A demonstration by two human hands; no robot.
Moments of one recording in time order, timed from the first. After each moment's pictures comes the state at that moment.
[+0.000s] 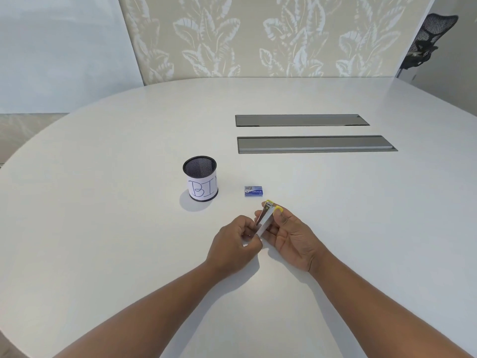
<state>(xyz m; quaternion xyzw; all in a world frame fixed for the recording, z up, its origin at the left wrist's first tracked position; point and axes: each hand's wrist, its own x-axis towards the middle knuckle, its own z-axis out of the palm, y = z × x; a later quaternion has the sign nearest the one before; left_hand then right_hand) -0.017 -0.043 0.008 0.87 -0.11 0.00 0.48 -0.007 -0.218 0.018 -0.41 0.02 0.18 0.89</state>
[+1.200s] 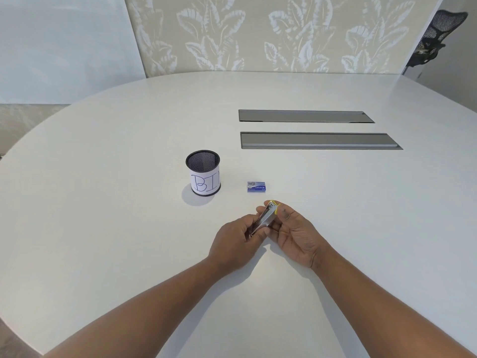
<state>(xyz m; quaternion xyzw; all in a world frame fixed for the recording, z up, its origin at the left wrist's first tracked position) -0.016 -0.043 0.003 0.88 -0.14 0.02 0.44 -0.005 -0.218 0.016 -0.42 0.03 0.17 0.89</state>
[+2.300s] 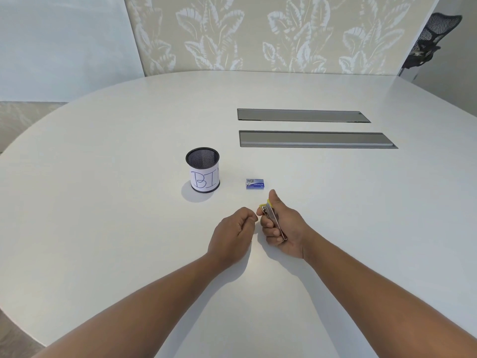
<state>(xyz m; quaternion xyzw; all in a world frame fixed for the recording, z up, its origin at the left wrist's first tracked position) -0.019 -0.042 0.007 0.87 -0.08 0.00 0.48 -0.005 -0.203 0.040 -0.58 0.15 0.24 0.77</state>
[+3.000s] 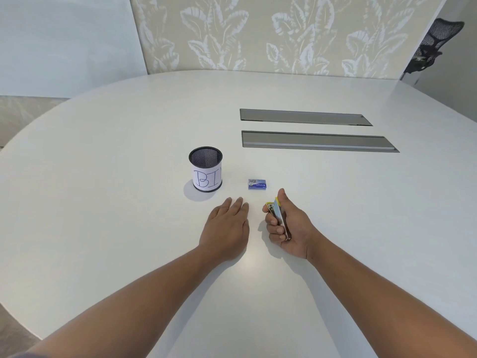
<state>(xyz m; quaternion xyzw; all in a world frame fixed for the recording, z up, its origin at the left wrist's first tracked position) 0.001 -0.025 -0.005 0.98 -0.17 0.02 0.13 -0.003 -0.208 0.040 -0.53 0.15 0.24 0.80</state>
